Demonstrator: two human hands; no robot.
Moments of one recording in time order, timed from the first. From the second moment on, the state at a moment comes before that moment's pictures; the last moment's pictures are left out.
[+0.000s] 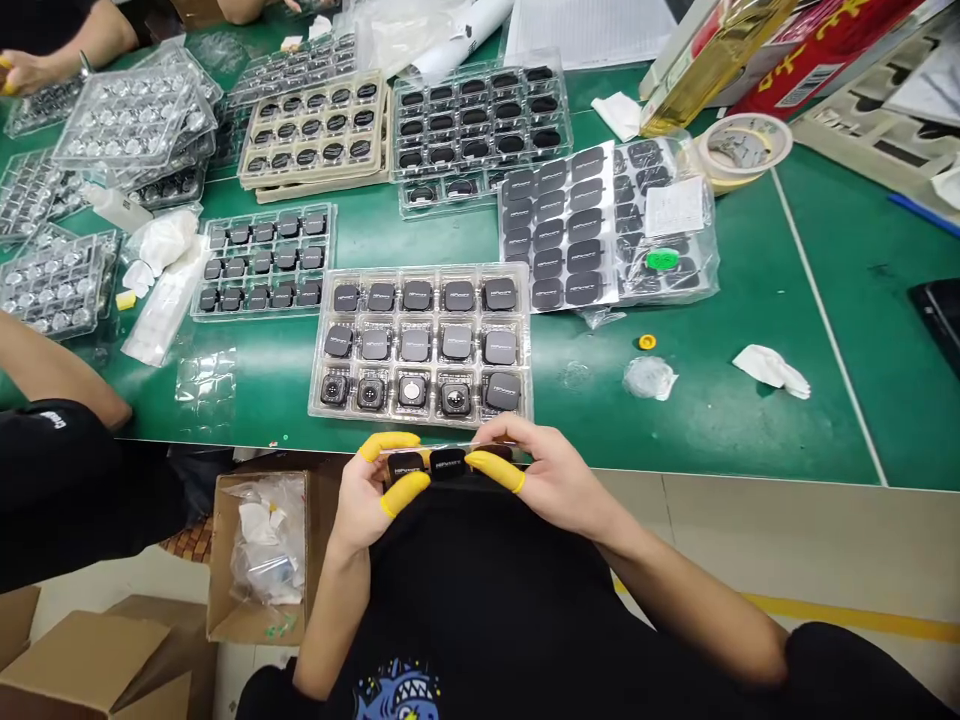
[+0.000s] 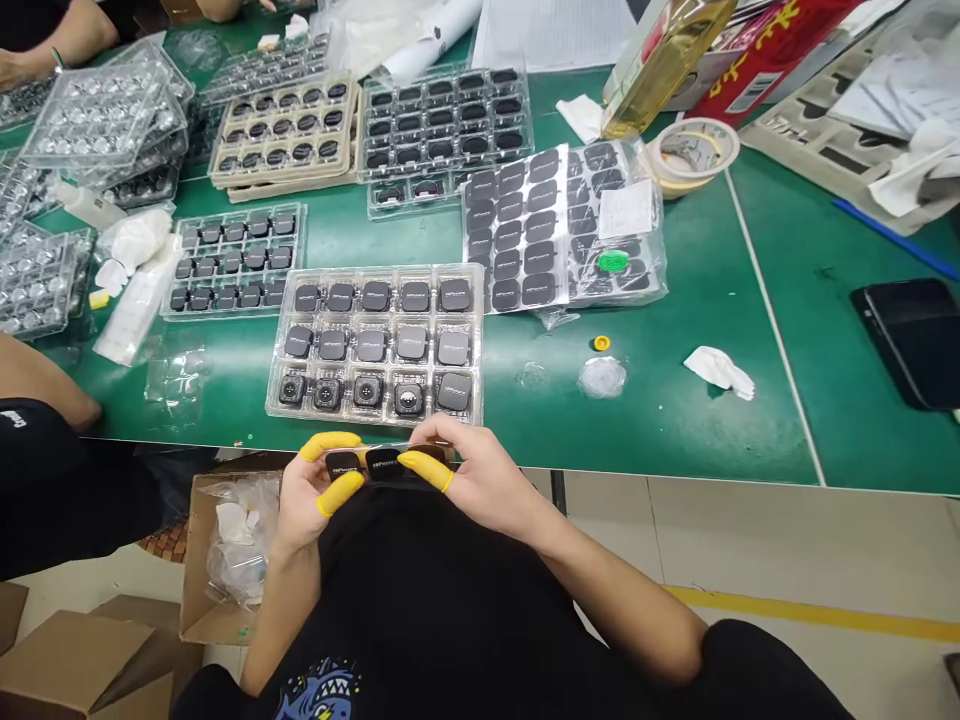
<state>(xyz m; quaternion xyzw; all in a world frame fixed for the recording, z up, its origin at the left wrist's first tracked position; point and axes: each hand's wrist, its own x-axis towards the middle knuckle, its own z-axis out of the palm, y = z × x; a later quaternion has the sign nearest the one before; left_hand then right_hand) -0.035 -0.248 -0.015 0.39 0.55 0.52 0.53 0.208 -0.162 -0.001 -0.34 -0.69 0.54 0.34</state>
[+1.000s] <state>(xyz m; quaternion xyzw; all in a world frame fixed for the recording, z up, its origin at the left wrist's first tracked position) -0.033 -0.257 -0.015 0.55 0.62 0.47 0.31 0.198 -0.130 0.013 -0.39 -0.71 0.50 0.30</state>
